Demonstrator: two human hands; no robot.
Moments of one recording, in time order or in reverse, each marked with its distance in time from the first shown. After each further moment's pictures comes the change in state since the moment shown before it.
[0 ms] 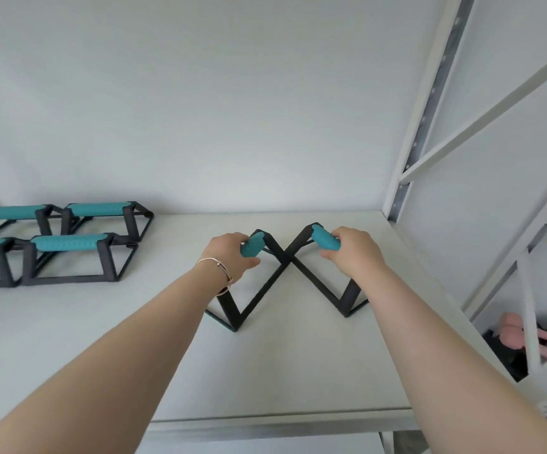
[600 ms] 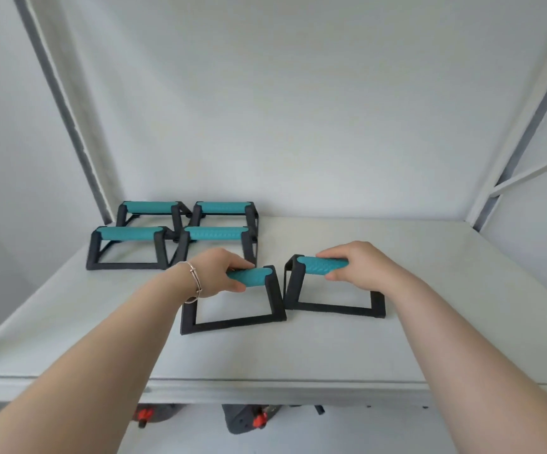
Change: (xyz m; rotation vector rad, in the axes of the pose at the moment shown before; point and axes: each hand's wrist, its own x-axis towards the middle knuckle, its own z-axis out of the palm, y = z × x) left_hand -0.084 -0.261 -0.167 0.120 -0.283 0.168; right_hand -0.106 -0.236 0.074 0.100 -0.281 -0.264
